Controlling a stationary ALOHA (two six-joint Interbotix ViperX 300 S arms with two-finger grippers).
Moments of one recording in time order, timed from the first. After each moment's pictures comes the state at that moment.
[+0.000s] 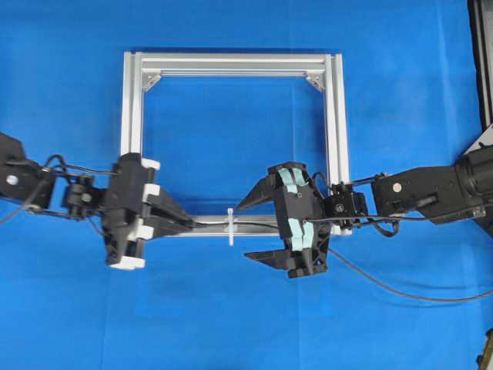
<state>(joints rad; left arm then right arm) -0.21 0.05 1.00 -0.08 -0.56 -0.10 0.19 0.09 0.73 0.03 -0.27 0.14</state>
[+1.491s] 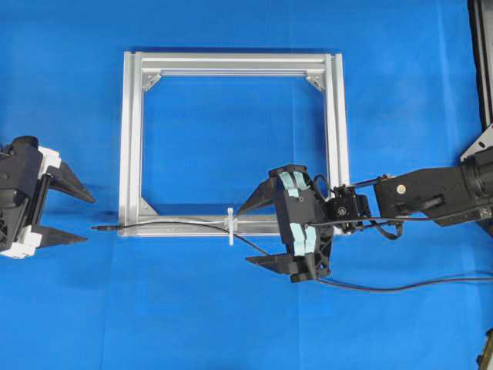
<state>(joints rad) -0.28 -0.43 1.39 -0.08 -0.34 -0.20 0.20 0.06 0.72 0.03 -0.23 0.14</state>
